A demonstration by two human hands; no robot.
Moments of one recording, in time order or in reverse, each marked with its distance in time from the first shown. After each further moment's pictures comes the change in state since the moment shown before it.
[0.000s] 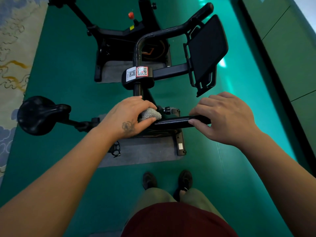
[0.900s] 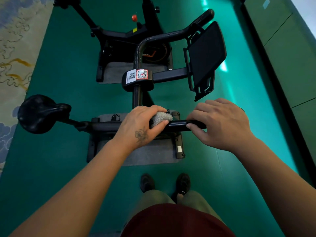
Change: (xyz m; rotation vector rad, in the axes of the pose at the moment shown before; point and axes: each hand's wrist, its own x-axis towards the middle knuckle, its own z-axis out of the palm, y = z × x) left_hand 0.000 0.044 0.029 -0.166 0.148 -0.124; right_hand 0.001 -0.002 -0.001 -0.015 -0.021 -0.009
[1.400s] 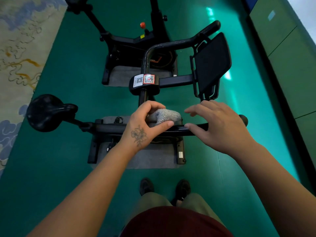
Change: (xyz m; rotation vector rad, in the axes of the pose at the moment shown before) left_hand -0.007 0.011 -0.004 -0.619 0.183 -0.219; right_hand 0.011 -0.011 -0.007 0.223 0.069 0.074
